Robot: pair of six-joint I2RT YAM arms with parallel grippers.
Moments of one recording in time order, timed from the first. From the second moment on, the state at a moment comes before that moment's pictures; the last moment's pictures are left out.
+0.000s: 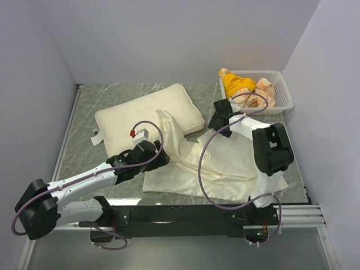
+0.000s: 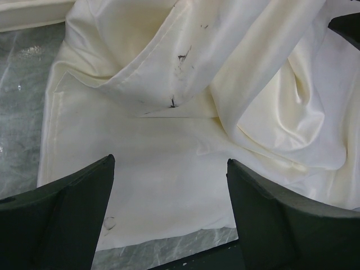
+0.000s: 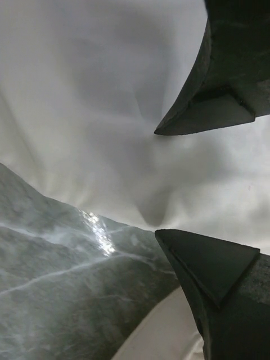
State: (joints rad) left arm -0.85 1.11 0.63 -0.28 -0.27 -1.04; right arm 0.29 1.86 1.18 -0.34 0.27 0.73
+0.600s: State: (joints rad) left arm -0.86 1.19 0.63 -0.25 -0.29 -1.07; right arm 0.31 1.72 1.02 -0.40 0.30 0.87
